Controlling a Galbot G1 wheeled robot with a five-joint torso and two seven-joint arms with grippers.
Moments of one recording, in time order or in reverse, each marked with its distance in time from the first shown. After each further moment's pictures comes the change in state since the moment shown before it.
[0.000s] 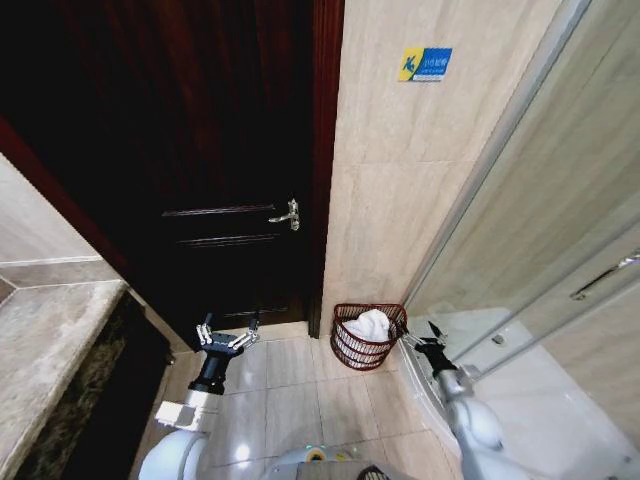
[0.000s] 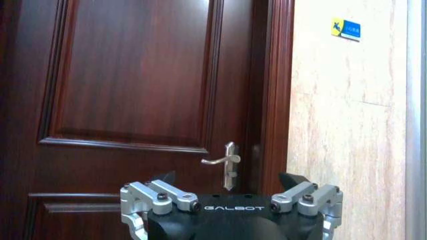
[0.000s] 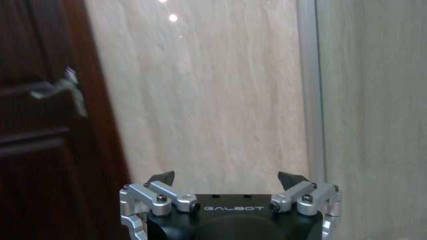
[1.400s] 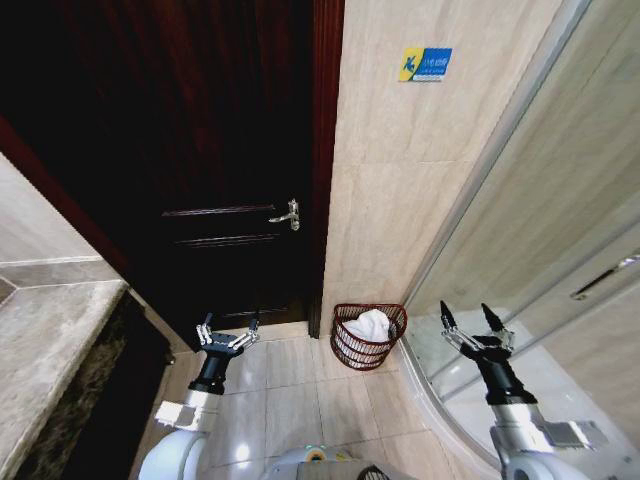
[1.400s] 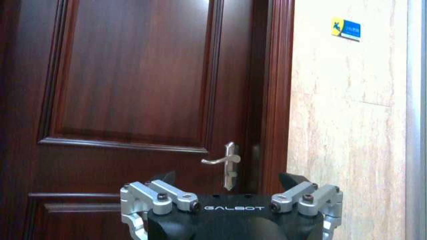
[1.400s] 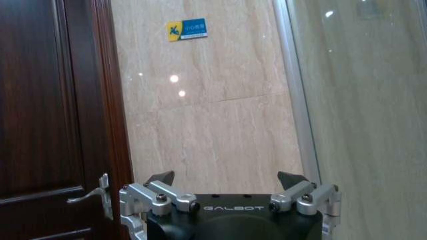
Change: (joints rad) left arm 0.000 0.000 0.000 0.000 0.000 0.000 0.000; right arm -0.199 0.132 0.159 0.408 0.130 0.037 -0.070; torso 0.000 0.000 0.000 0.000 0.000
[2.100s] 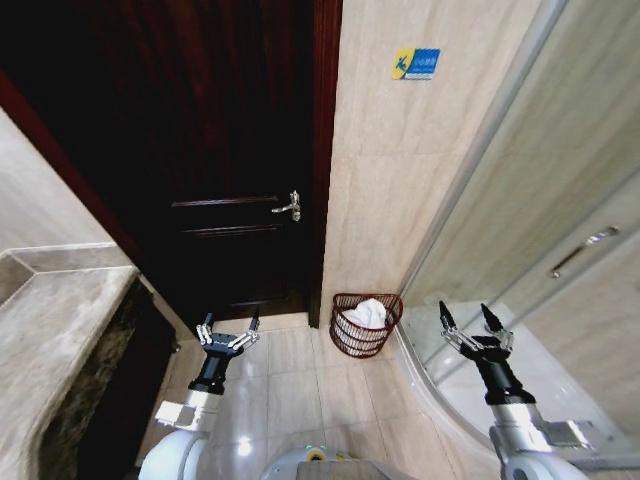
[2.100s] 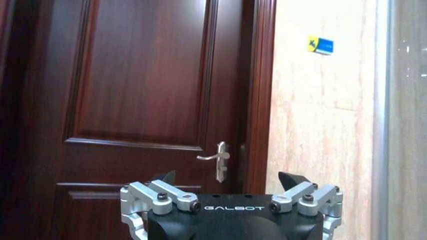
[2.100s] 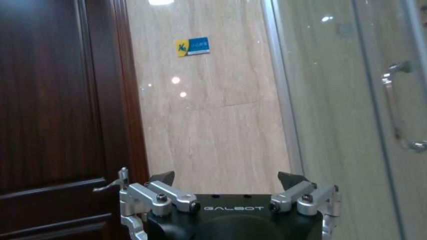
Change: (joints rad) left arm 0.000 0.000 0.000 0.000 0.000 0.000 0.000; right arm 0.001 -0.001 -0.001 -0.003 -0.002 0.000 0.001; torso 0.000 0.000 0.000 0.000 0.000
